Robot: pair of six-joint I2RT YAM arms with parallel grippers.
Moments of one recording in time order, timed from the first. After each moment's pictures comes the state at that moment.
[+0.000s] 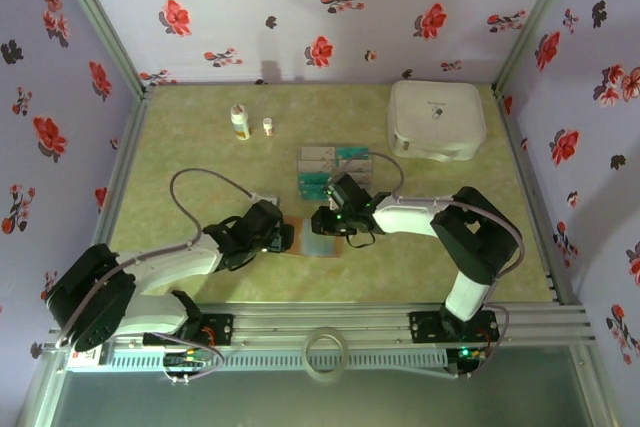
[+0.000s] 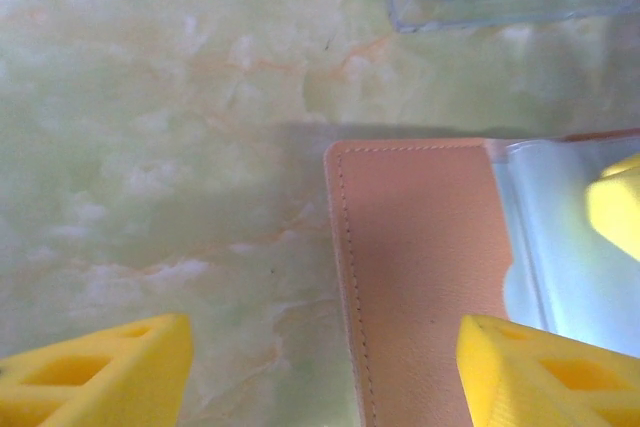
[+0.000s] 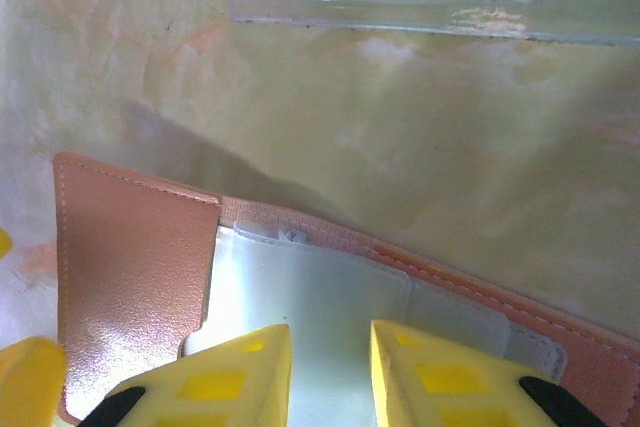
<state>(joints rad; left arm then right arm) -0.86 1.24 0.52 -0.20 -0.24 -0.59 0.82 1.73 0.86 -0.10 -0.27 0.76</state>
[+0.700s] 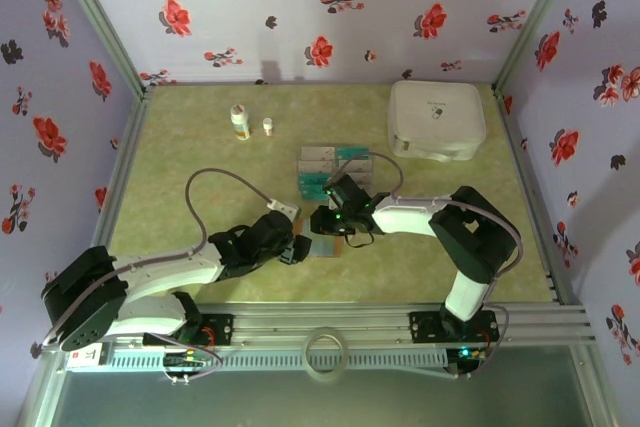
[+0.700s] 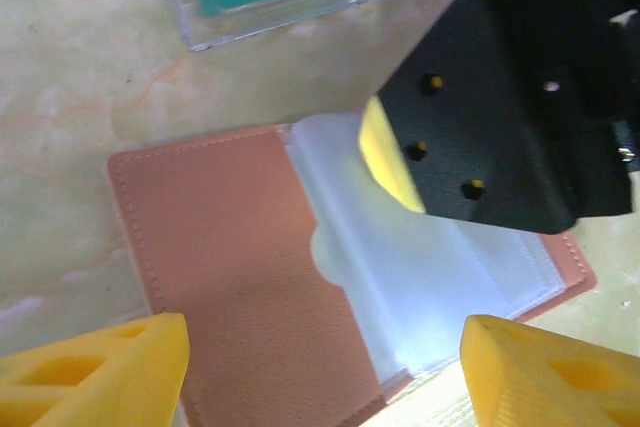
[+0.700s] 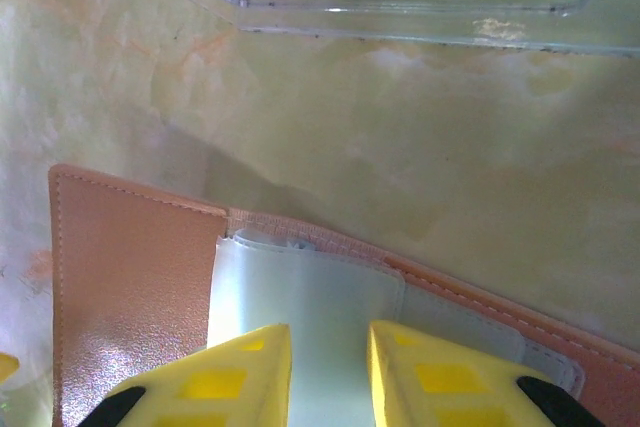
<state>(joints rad) -1.02 1.23 0.52 -0.12 -0.23 -0.49 0.82 1.74 0.86 -0.08 -0.27 0.77</state>
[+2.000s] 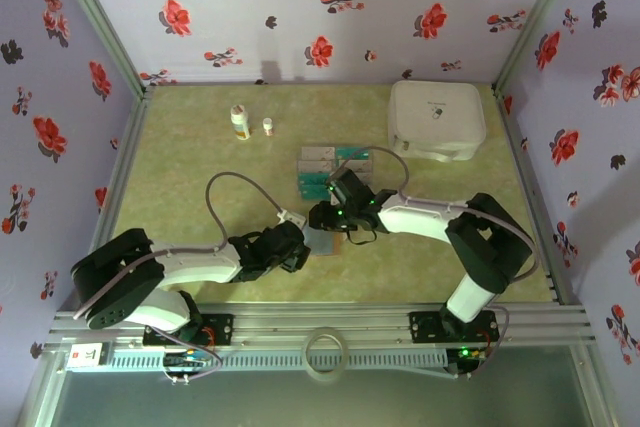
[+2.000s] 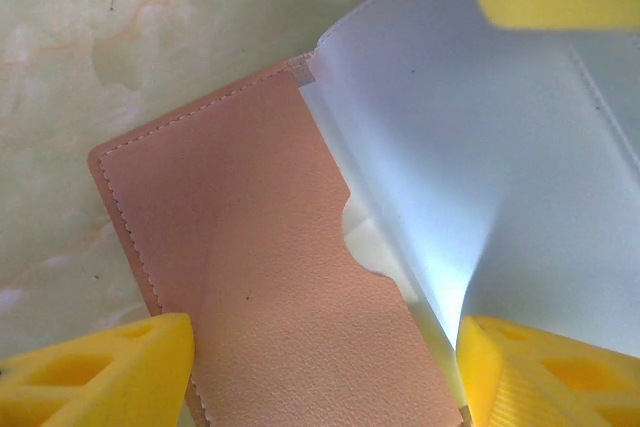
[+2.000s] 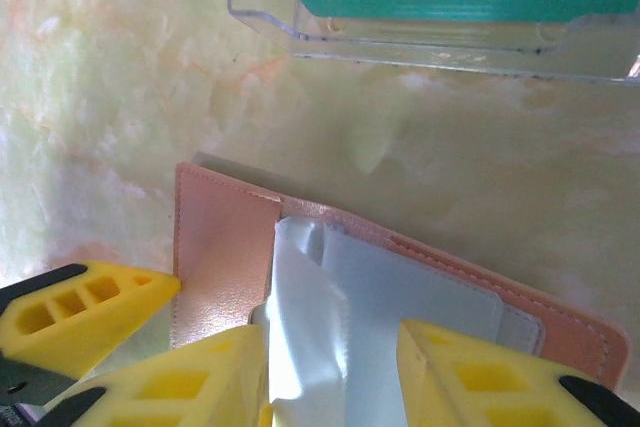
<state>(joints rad) -1.06 1.41 0.50 -0.05 -0.34 -0.43 0.82 1.64 0.88 -0.16 -0.24 0.77</state>
